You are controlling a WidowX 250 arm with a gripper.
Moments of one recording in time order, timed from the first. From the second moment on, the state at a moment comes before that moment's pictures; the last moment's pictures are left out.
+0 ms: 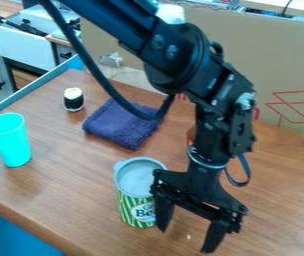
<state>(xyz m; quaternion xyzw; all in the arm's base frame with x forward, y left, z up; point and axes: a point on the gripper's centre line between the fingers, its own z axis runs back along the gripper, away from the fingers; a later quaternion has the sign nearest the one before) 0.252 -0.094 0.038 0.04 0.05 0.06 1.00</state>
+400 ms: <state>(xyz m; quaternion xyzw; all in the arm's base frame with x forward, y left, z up) 0.254 -0.054 0.037 0.04 0.02 0.12 0.99</state>
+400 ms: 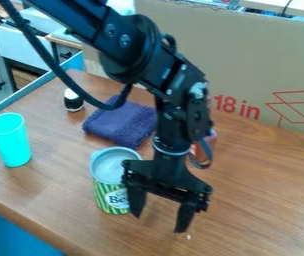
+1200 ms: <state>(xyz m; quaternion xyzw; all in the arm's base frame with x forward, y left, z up) 0.227 -0.064 0.077 0.01 -0.01 0.12 0.99</state>
